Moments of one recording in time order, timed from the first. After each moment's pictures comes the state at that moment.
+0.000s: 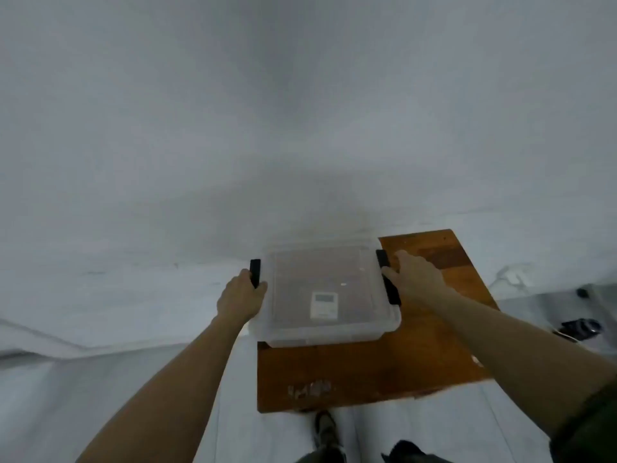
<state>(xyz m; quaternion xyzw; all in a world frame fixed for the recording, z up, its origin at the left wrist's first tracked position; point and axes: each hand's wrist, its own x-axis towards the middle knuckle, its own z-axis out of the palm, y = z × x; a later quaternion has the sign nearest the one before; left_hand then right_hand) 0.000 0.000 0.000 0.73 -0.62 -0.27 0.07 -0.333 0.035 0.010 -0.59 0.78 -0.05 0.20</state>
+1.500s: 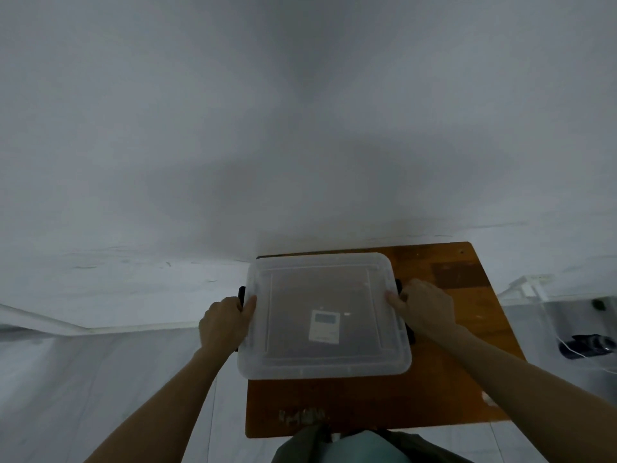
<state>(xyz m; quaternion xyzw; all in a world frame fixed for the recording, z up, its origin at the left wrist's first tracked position) 0.006 -0.016 -0.025 0.77 -0.60 -0.21 0.05 -0.349 0.007 -0.032 -0.62 0.77 -0.03 0.15</state>
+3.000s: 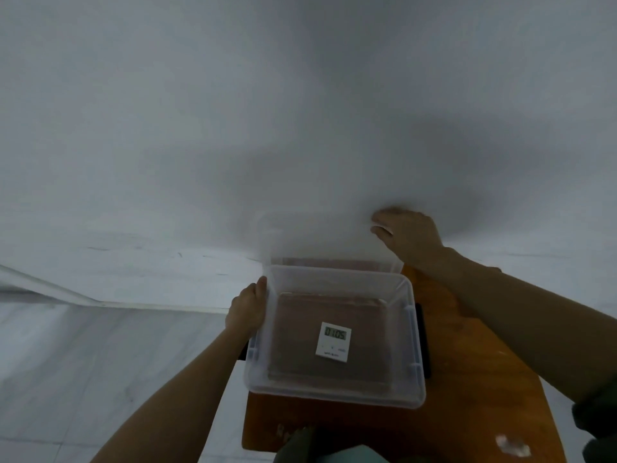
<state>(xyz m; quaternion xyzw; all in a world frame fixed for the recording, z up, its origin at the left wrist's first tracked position) -0.008 -0.061 -0.054 0.79 -0.50 -0.34 0.11 -0.314 -0.151 0.034 -0.79 0.60 -0.11 0.05</state>
